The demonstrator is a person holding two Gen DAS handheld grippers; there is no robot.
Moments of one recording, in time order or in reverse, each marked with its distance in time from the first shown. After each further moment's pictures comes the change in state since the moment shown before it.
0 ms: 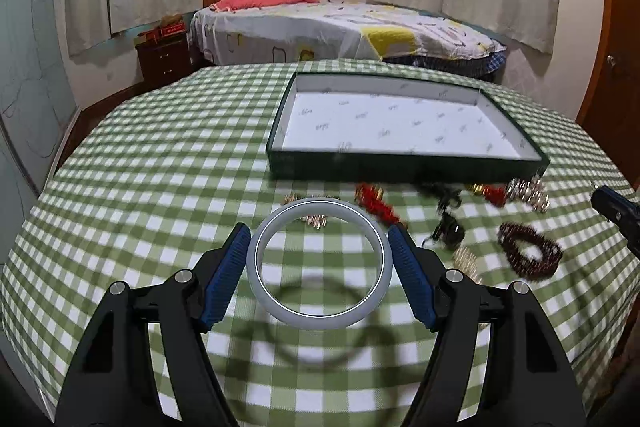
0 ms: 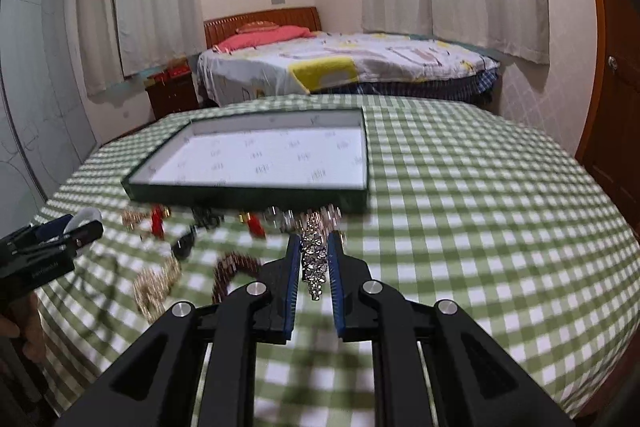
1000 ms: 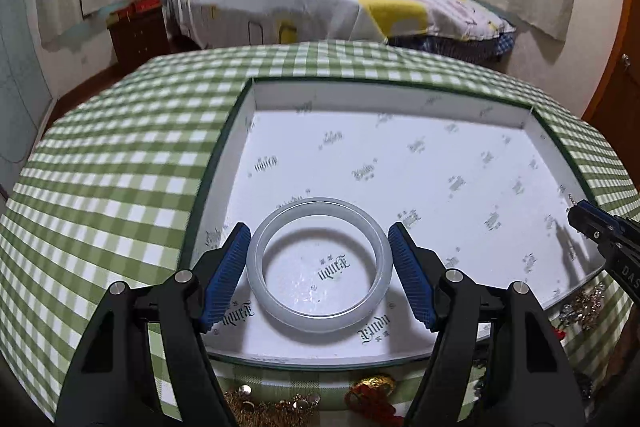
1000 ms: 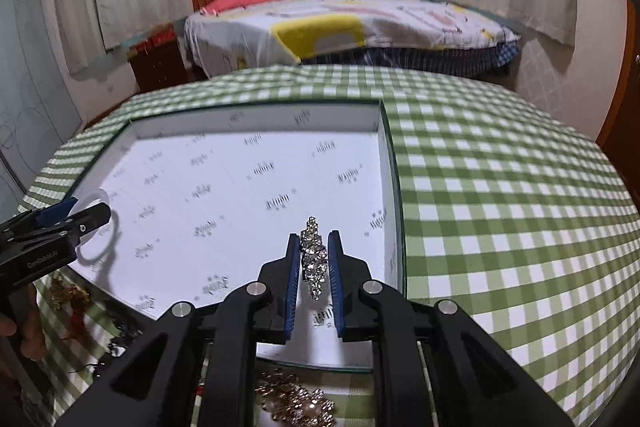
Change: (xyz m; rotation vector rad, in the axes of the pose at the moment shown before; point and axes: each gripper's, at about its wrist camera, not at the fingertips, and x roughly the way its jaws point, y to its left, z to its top) left arm 0.159 -0.013 0.088 -0.003 0.149 -0.046; right arm 0.151 -0.015 0.065 0.009 0.186 -0.007
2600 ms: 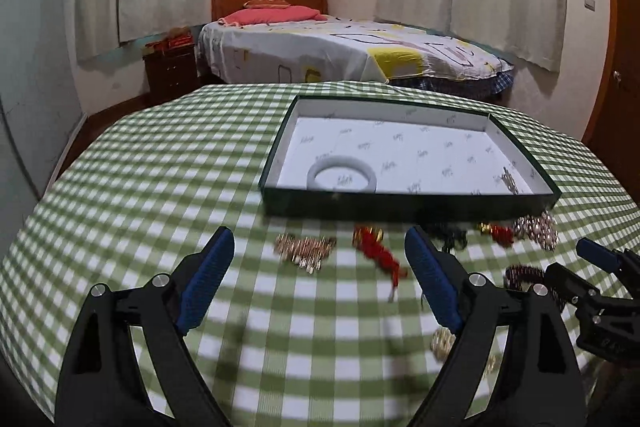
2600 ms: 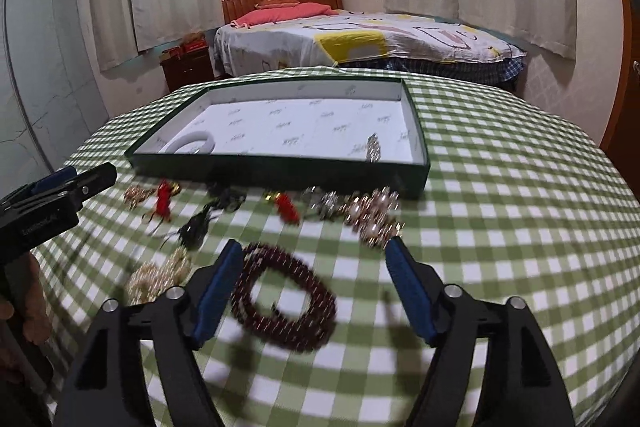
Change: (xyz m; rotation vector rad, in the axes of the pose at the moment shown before) left arm -0.122 0.002 -0.096 -0.035 -0.212 0.064; right arm -0.087 0.038 -0.096 -0.051 -0.095 0.060
